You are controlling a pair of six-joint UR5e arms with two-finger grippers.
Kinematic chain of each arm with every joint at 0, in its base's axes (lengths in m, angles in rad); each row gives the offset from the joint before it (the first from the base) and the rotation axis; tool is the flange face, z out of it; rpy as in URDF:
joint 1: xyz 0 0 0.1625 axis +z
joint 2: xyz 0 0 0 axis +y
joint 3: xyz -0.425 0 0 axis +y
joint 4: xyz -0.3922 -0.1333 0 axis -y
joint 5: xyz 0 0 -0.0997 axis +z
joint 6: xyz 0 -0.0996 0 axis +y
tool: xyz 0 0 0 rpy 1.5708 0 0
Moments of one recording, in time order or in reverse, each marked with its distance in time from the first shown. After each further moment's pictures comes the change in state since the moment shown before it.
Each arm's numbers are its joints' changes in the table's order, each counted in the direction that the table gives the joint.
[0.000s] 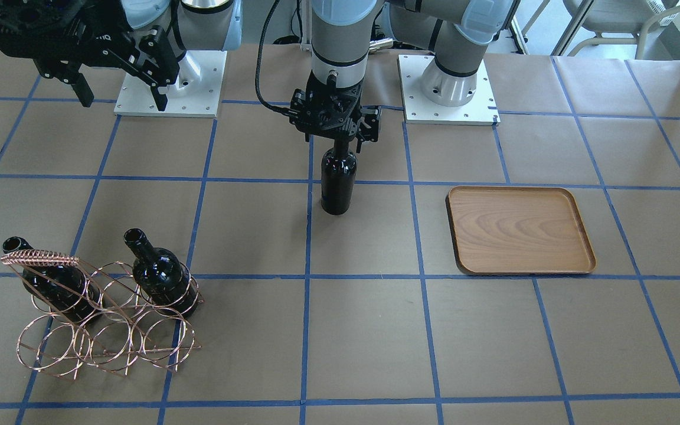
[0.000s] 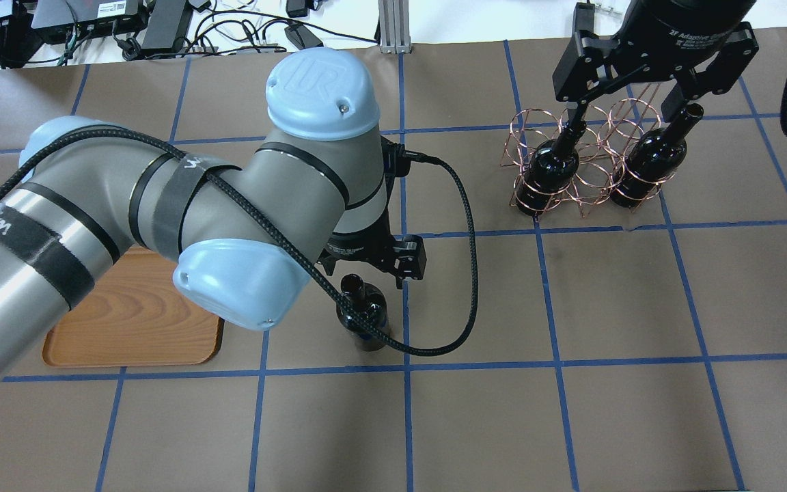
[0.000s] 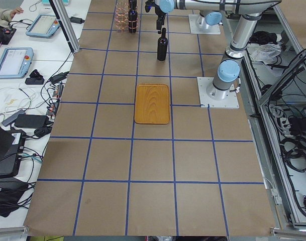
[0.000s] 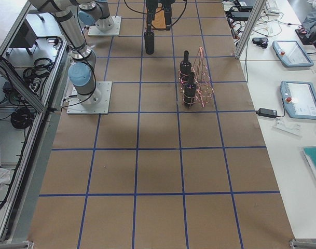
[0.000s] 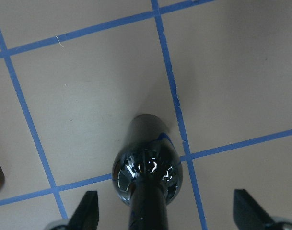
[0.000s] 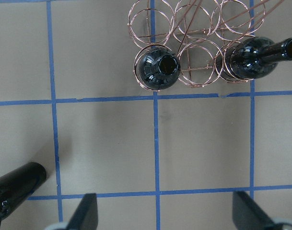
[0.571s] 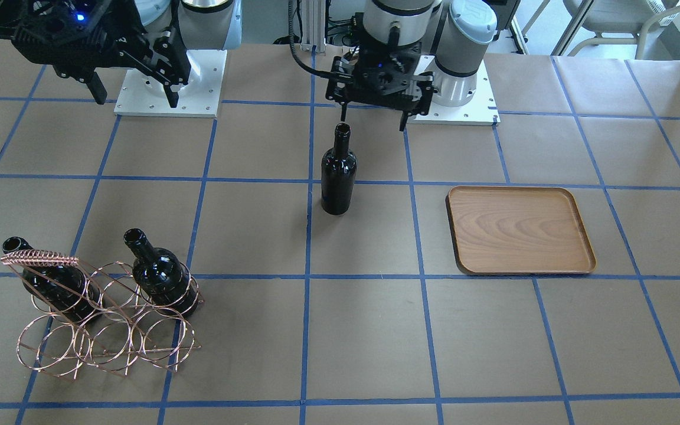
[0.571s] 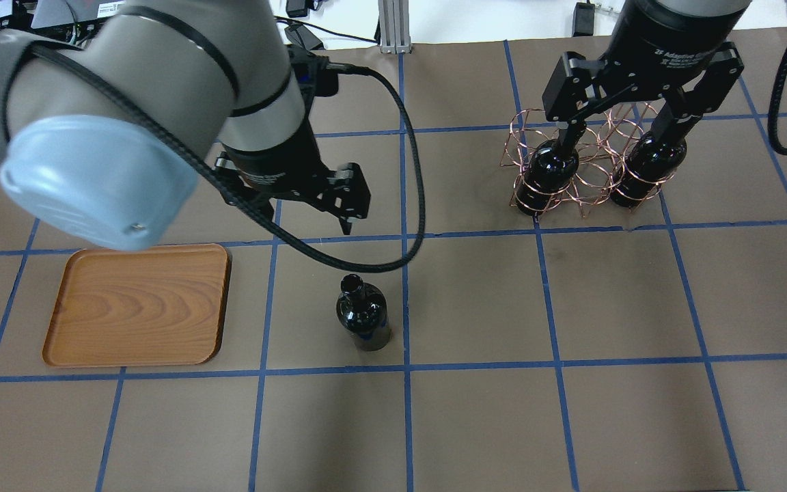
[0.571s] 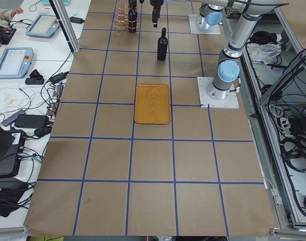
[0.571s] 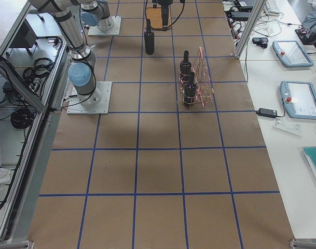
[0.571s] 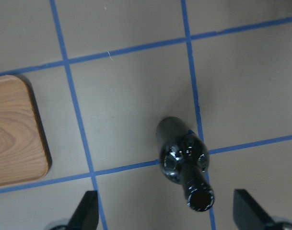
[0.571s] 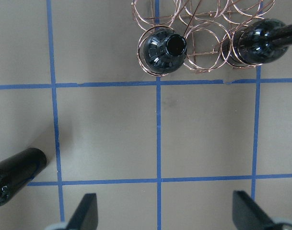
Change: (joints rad) left arm 0.081 -0.045 -0.161 -0.185 -0.002 -0.014; right arm 0.010 0.000 -0.005 0.036 -0.002 0.000
